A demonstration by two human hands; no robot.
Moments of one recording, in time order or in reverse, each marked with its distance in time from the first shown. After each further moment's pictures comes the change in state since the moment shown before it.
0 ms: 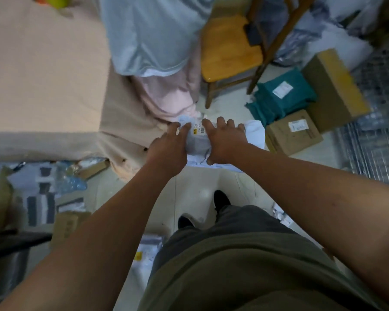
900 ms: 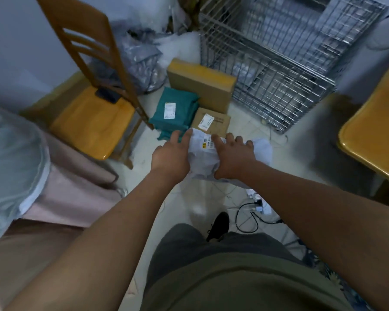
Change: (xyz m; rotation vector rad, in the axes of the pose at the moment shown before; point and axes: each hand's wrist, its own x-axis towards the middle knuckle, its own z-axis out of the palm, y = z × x) left_hand 0.165 0.318 -0.007 0.339 -0.071 0.728; right_hand -0.110 0.271 0.061 0.412 0.059 0.762
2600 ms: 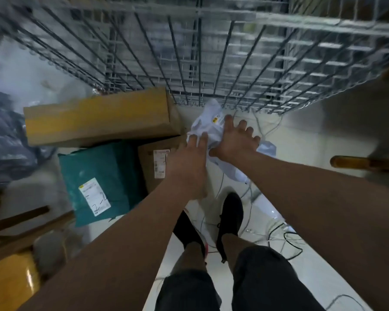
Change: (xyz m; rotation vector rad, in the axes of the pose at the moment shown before) left_hand 0.568 0.156 0.239 0.221 -0.256 0.632; right_hand 0.497 0.294 0.189 0.604 -0.168 0.865
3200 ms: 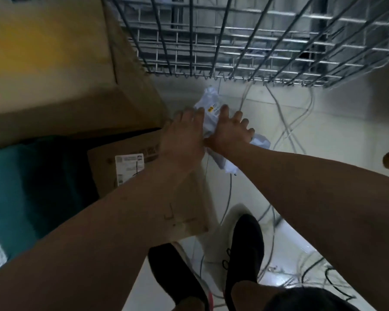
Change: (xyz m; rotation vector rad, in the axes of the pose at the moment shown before) left_hand 0.197 -0.029 0.230 -0.155 0.207 0.063; right_hand 0.213 0.010 0.217 0.028 0.106 0.102
